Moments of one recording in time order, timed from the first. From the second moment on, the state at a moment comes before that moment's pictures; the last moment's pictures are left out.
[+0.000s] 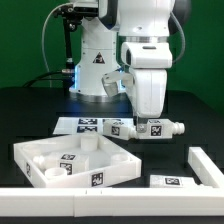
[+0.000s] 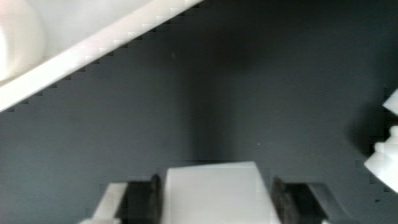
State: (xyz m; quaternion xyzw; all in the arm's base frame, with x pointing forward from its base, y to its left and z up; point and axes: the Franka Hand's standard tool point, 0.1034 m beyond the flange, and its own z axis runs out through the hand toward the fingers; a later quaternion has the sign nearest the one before) arm 0.482 0.053 0.050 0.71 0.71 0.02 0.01
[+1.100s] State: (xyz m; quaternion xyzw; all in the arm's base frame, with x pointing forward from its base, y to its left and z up) arm 0.435 0.098 0.022 0.74 0.67 0.04 0.00
